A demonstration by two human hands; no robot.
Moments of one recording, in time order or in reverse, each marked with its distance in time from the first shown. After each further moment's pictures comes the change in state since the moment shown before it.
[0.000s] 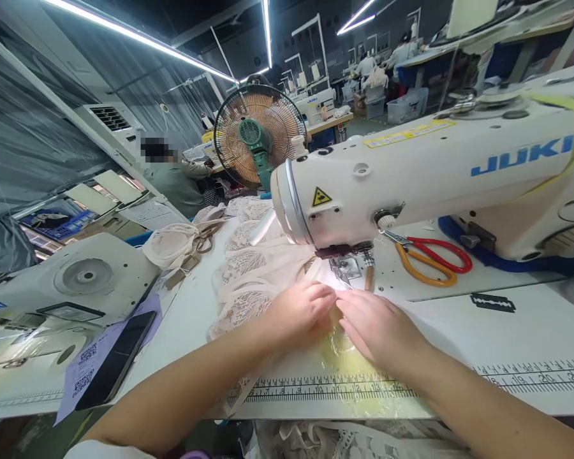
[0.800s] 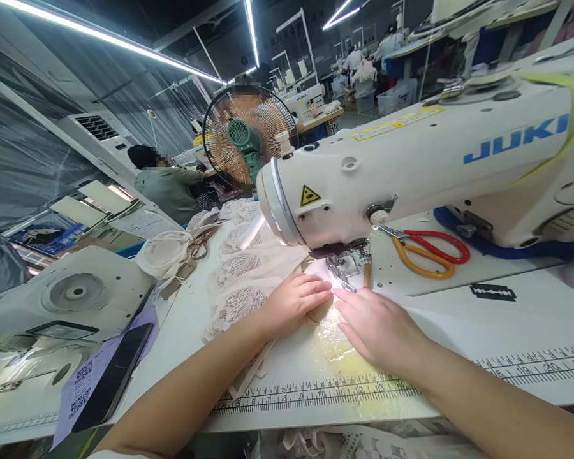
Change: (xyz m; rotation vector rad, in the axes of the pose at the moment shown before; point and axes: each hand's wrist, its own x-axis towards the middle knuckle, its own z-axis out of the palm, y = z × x) left_hand -0.005 -0.035 0.017 0.010 0.048 0.127; right_hand 0.004 -0.004 0.000 -0.134 -0.055 0.043
